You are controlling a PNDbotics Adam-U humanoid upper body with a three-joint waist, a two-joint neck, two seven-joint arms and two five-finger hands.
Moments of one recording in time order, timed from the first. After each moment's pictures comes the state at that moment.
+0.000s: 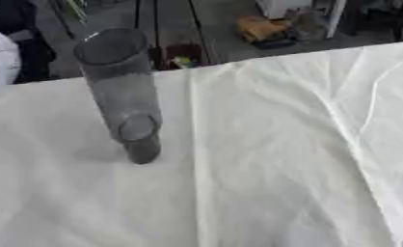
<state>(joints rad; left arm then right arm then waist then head) -1.36 0.46 -0.11 -1.46 0.22 0.00 0.71 -0.27 -0.24 -0.04 -1.98 0.21 -0.50 -0.68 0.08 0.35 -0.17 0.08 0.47</state>
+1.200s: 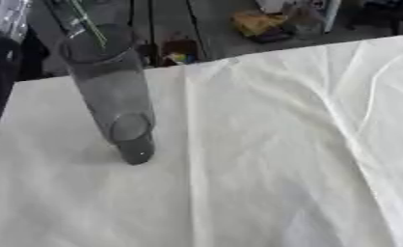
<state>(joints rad) -1.31 0.45 -0.16 -1.49 0.23 -0.03 0.68 -0.27 -0.24 -0.04 -1.98 0.20 -0.50 -0.67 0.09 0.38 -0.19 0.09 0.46</state>
